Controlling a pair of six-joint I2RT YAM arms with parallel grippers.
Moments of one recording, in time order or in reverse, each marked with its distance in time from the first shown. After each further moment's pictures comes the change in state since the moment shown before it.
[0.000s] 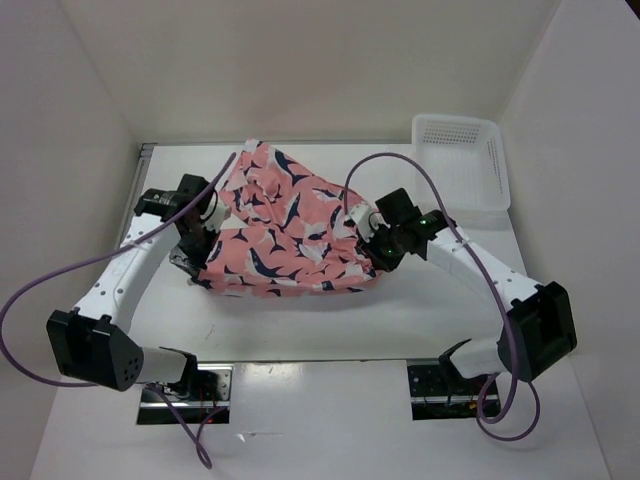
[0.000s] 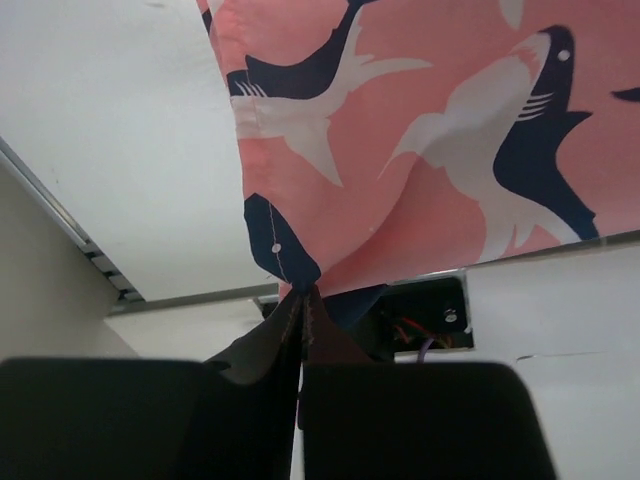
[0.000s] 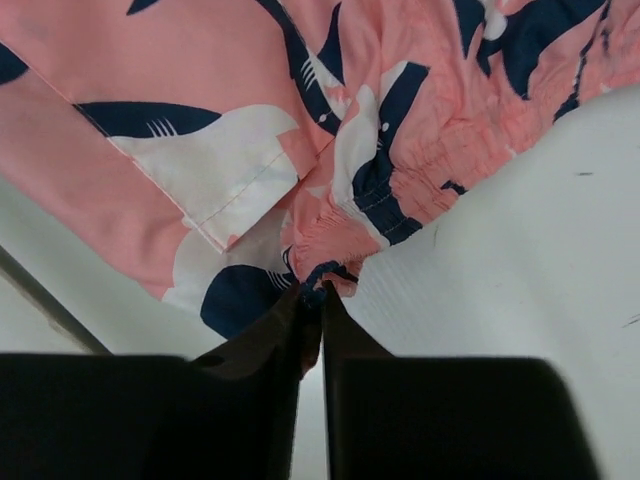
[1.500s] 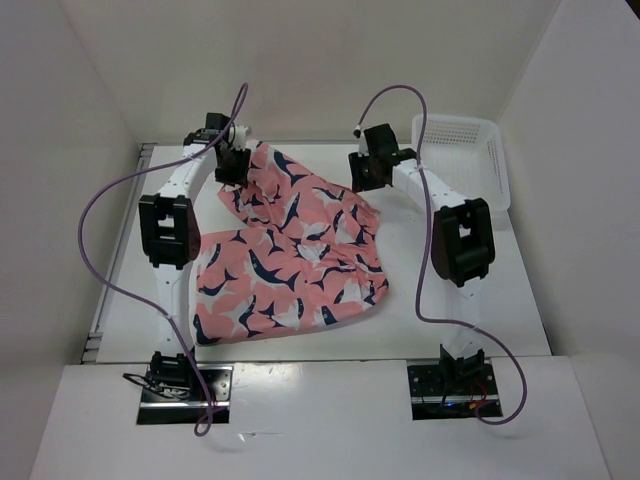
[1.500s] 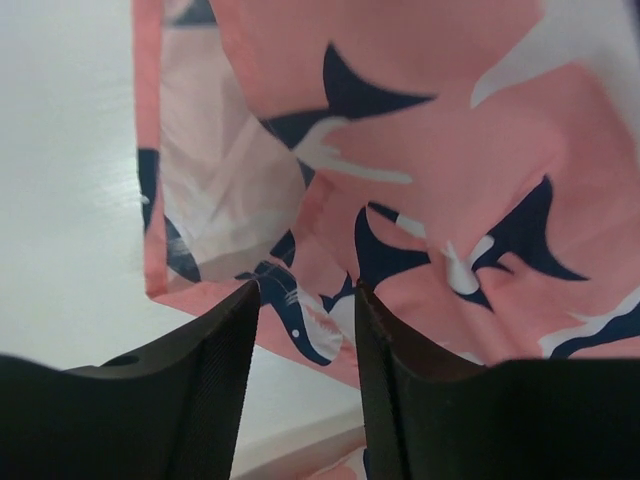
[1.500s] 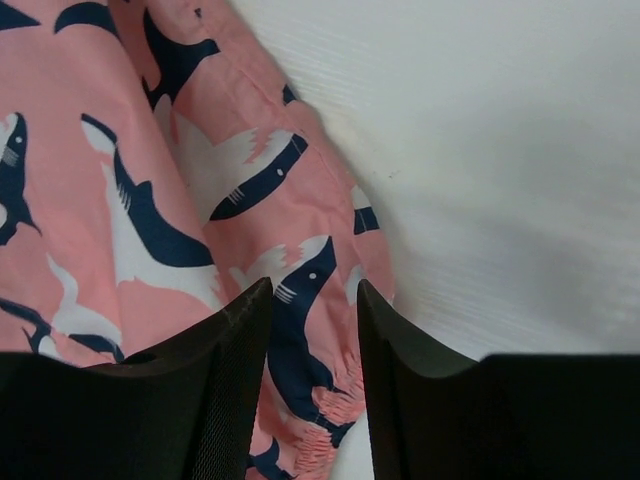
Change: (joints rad) left arm 0.128 1.012 0.859 0.528 0.219 0.000; right arm -0.173 0.730 0.704 0.235 0.148 0.470
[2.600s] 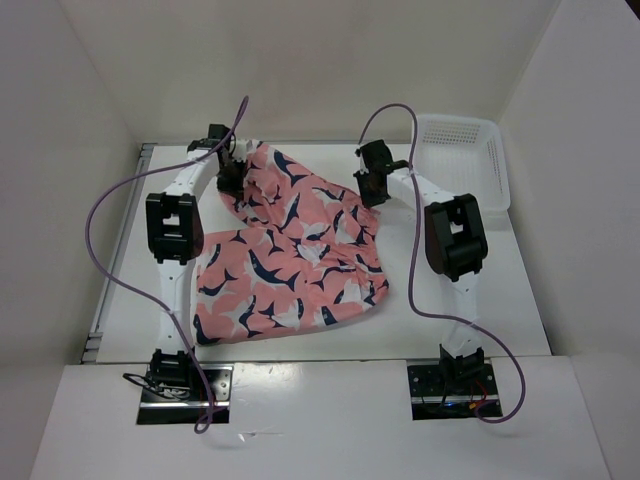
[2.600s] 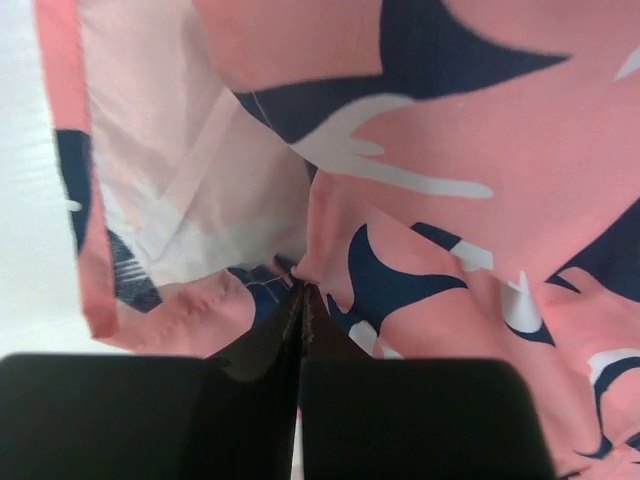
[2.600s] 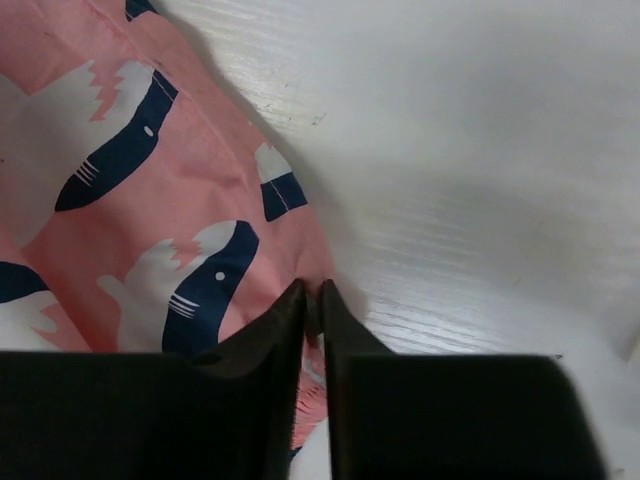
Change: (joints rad) left arm 0.014 0.117 0.018 -0.047 0.053 0.000; right arm 0.000 0.078 -0.069 0.011 0.146 -0.026
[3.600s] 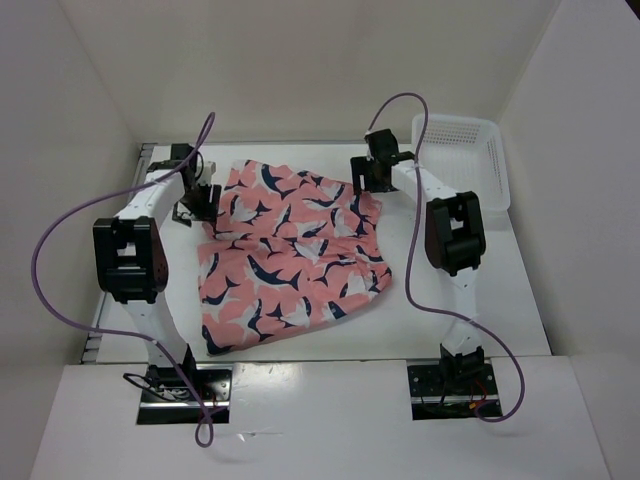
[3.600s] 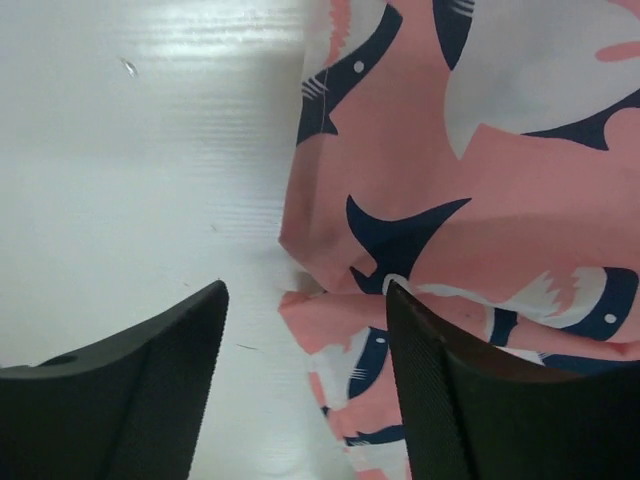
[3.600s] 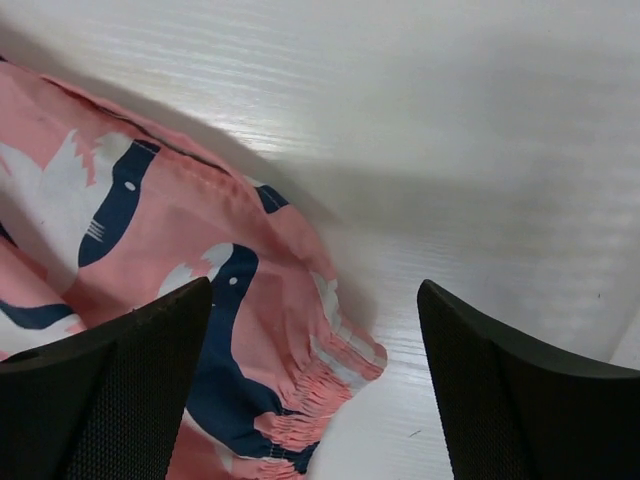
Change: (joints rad) left arm 0.097 -0.568 -0.696 0.042 -0.183 0.005; right arm -0.044 0.062 0.126 0.006 0.017 0.082
